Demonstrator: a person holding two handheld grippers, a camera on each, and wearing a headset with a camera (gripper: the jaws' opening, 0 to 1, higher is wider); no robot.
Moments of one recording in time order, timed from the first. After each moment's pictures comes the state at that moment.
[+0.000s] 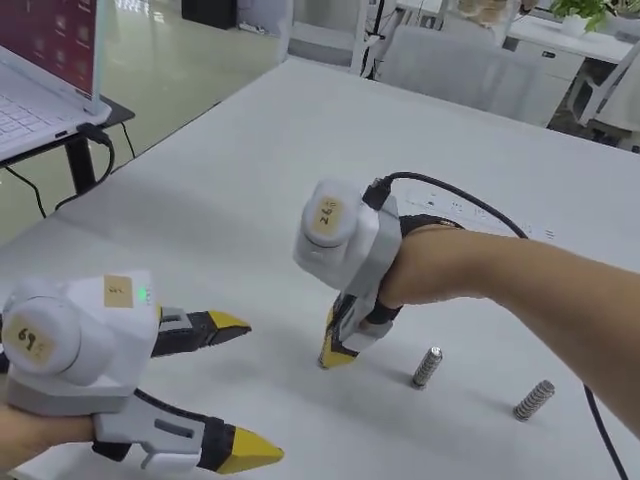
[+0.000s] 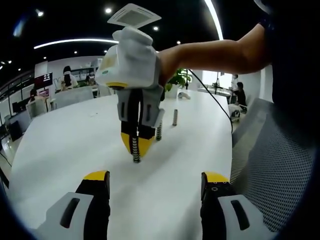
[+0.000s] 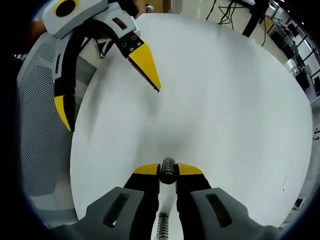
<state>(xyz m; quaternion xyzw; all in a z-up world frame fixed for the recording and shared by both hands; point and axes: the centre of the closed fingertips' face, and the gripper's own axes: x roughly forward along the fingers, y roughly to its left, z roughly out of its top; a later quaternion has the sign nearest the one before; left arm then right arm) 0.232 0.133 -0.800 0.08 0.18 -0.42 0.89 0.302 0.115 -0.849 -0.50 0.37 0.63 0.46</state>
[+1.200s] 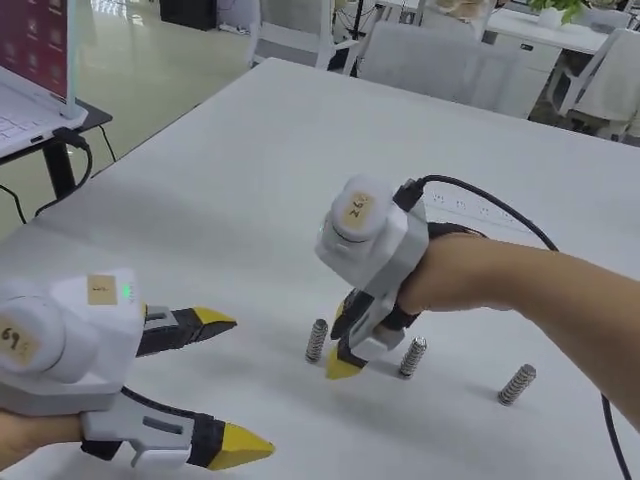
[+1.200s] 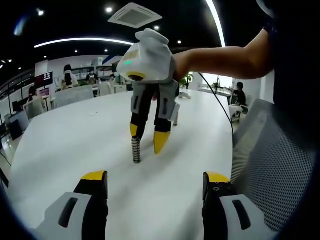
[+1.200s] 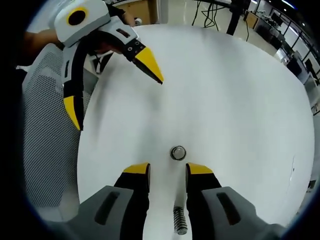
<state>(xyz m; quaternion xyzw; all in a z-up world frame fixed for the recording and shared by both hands) 0.234 0.130 -0.799 0.07 0.18 -0.42 0.89 0.295 0.092 -0.838 -0.43 0.38 0.63 0.52</state>
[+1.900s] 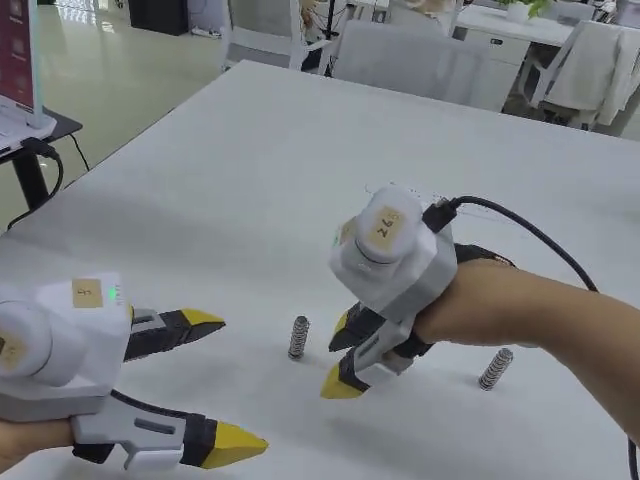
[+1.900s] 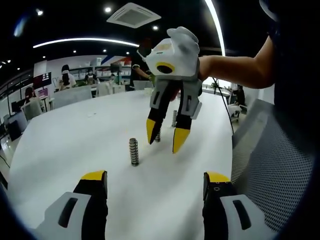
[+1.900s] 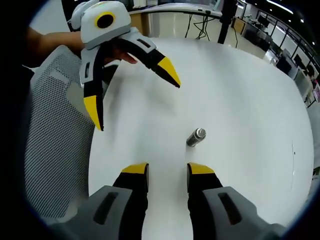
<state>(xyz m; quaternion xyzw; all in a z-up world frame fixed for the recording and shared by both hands) 0.236 0.123 -0.797 0.07 0.18 -0.42 0.88 0.268 0.072 -0.826 -0.39 0.36 0.63 0.58</state>
